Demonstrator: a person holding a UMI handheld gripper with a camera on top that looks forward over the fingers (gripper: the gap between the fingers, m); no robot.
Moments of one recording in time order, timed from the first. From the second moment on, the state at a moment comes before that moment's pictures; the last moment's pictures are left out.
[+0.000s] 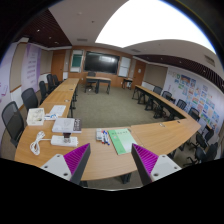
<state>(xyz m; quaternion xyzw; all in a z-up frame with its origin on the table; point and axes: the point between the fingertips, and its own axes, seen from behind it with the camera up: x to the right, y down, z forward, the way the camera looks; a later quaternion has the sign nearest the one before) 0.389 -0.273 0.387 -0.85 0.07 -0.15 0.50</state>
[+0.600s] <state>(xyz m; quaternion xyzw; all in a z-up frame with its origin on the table) 0.258 -0.174 0.123 -0.91 0.05 -0.05 0.42</state>
